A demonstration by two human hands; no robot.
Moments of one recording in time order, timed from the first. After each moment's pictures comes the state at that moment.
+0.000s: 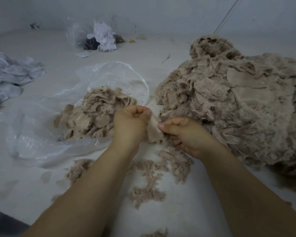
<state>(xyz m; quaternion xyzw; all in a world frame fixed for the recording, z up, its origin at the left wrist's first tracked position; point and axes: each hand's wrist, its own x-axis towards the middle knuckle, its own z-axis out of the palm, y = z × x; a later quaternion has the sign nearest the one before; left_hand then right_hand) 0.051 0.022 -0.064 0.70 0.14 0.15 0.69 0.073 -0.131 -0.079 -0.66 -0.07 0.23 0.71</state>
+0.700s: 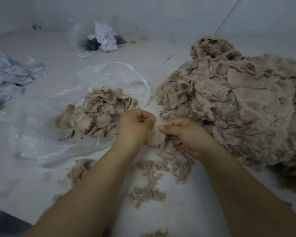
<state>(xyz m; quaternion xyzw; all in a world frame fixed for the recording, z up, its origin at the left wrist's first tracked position) 0.047 0.024 -0.069 0.76 0.12 0.09 0.64 0.069 -0.128 -0.076 -0.66 -0.05 0.23 0.72</state>
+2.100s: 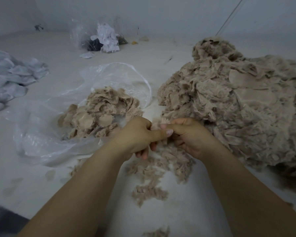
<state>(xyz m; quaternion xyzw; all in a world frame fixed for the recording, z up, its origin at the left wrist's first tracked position) 0.034 0.037 -0.049 0.84 0.03 -0.15 0.53 0.074 -0.130 -0.081 -0.65 -0.06 0.22 0.73</state>
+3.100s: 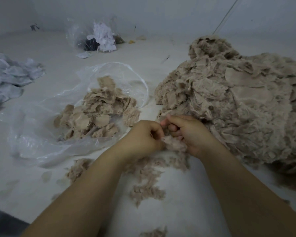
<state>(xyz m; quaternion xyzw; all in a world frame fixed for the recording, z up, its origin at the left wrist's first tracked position) 0.039 0.024 -0.069 0.88 -0.04 -0.08 0.46 0.082 -0.130 -0.086 -0.60 0.00 0.20 0.77</state>
